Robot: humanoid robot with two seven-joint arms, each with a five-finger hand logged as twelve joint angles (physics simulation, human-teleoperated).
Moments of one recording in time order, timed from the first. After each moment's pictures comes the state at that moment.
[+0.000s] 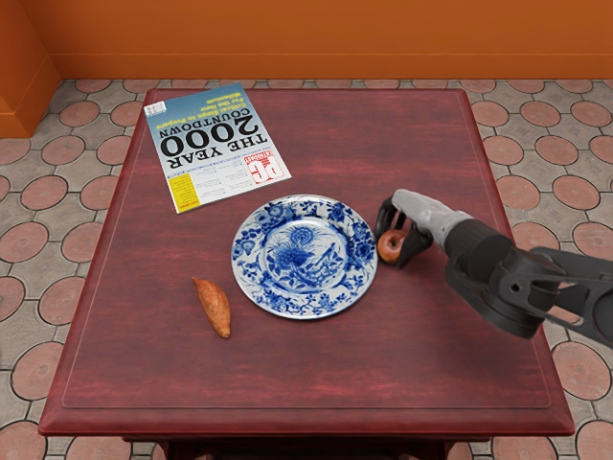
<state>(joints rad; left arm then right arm) -0.04 0.00 -0.08 -0.11 0.12 -0.13 0.13 0.92 -0.54 0.18 1.57 -1.22 -0.27 -0.61</state>
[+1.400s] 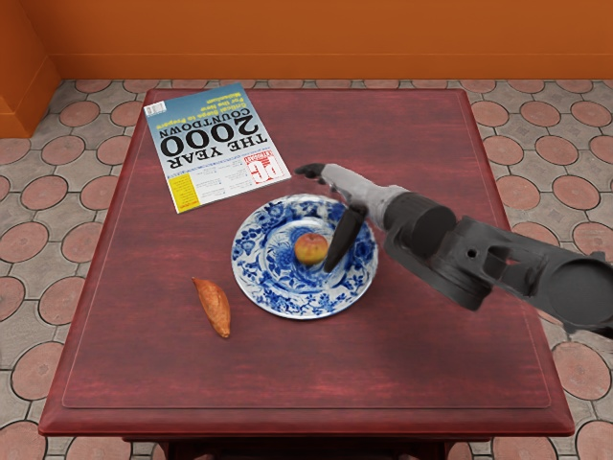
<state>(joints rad) -0.04 0.00 -0.08 -0.11 0.12 -0.13 0.13 0.93 -0.37 0.41 1.57 -1.07 -0.18 -0.61</state>
